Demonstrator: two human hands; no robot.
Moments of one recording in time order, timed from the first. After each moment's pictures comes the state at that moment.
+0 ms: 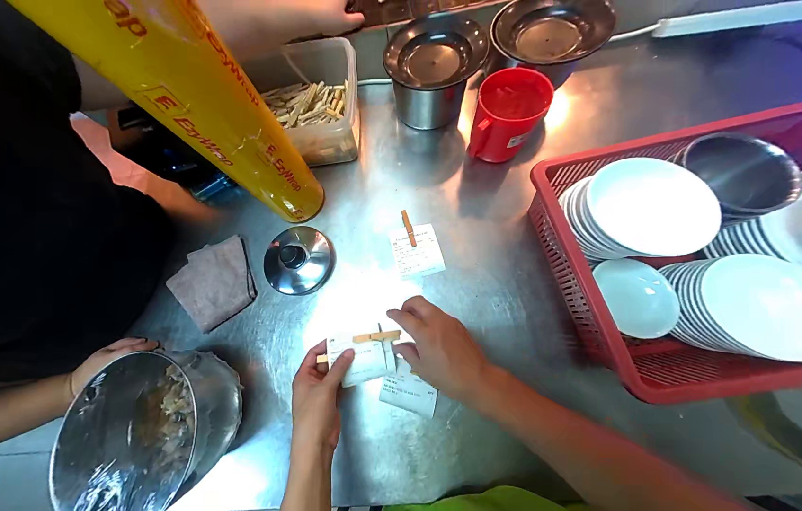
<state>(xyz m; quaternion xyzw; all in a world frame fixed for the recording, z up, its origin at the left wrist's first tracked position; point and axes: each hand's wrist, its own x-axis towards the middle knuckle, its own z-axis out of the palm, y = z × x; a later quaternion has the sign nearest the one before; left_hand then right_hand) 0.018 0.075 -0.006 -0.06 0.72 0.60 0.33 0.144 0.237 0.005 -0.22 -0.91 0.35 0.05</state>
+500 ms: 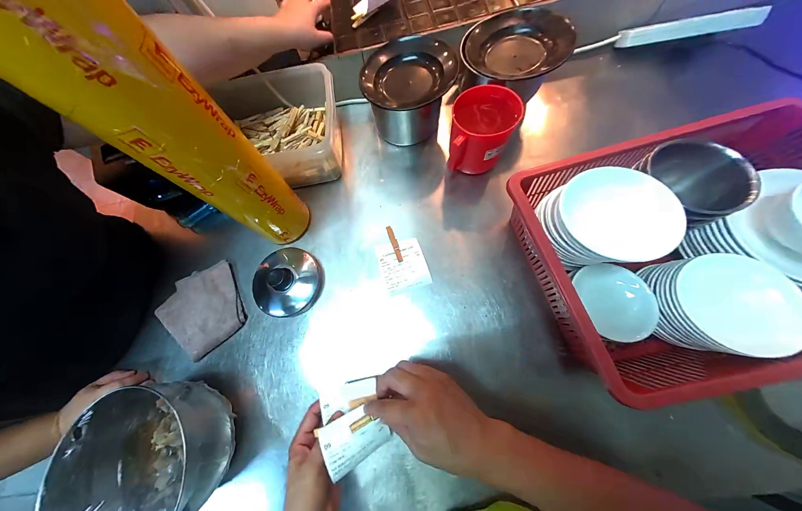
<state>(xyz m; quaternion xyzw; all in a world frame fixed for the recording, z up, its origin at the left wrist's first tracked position) 0.049 0.024 -0.012 -0.01 0.64 0.68 0.37 0.171 0.204 -0.001 -0.06 -0.91 0.39 0.15</state>
